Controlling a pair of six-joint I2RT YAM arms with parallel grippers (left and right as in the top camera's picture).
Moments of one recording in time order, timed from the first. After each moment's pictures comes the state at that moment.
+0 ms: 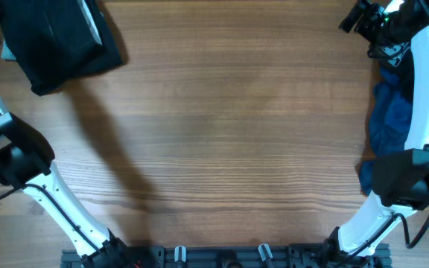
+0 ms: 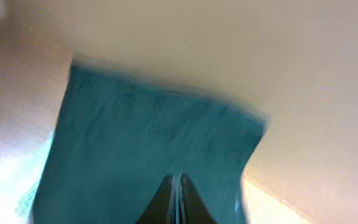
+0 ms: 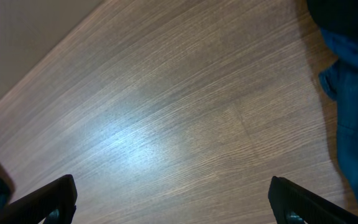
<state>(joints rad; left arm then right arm) 0.53 2.42 2.41 -0.53 0.44 -0.35 -0.15 1.97 2.15 -1.29 -0.17 0.44</state>
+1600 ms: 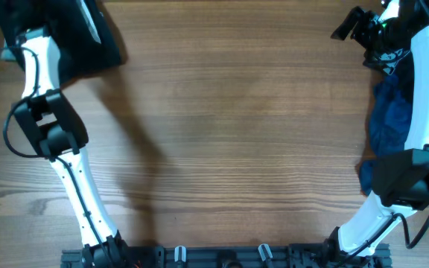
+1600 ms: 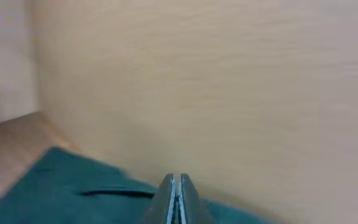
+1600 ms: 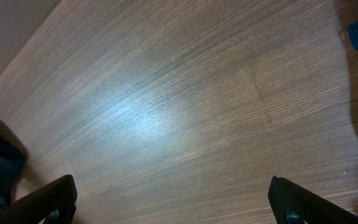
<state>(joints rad) 0.29 2.69 2.42 0.11 -0.22 -0.38 -0.15 1.97 2.15 -1.40 -0.26 0.44</state>
